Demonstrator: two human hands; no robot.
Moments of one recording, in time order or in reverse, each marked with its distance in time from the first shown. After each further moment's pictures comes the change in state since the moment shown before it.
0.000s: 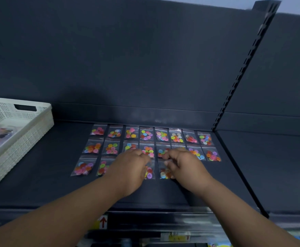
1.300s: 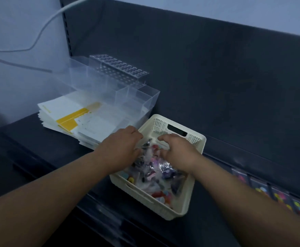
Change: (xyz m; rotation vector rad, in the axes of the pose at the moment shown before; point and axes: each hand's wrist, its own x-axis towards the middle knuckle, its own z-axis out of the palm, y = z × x) left_hand -0.181 -0.357 -0.184 0.072 0.084 -0.538; right_hand 0.220 -0.372 0.209 -0.205 -0.362 -0.304
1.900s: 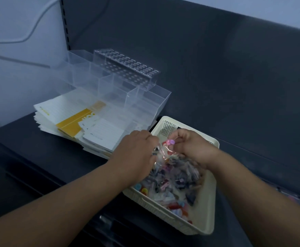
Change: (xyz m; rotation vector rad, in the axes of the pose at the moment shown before) left_hand 0.007 -0.013 0.009 -0.106 0.153 0.136; right_hand 0.034 0.005 0.001 0.811 -0.079 0.179
